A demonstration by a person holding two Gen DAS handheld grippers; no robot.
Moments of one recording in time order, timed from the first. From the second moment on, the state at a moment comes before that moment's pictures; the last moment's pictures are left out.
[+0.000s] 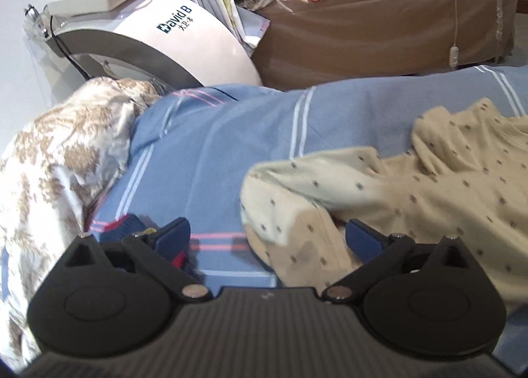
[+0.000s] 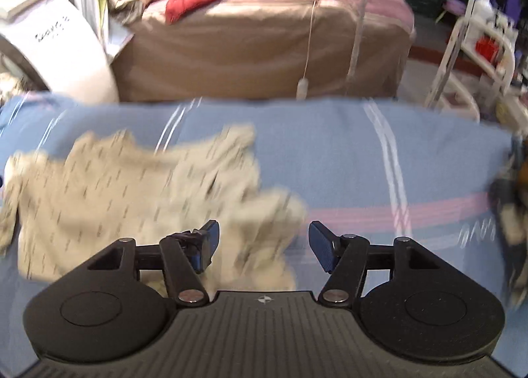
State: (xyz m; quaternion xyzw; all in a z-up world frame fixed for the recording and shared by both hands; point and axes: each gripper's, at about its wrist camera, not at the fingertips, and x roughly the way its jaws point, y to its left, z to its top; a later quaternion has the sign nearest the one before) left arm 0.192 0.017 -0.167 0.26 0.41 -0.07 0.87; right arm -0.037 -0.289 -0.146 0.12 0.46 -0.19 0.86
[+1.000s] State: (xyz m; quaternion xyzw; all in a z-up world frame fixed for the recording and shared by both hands) left arm 0.187 0.032 -0.139 0.14 0.46 -0.15 0.86; right arm -0.082 -0.452 -0.094 0.15 0.40 -0.38 0.82
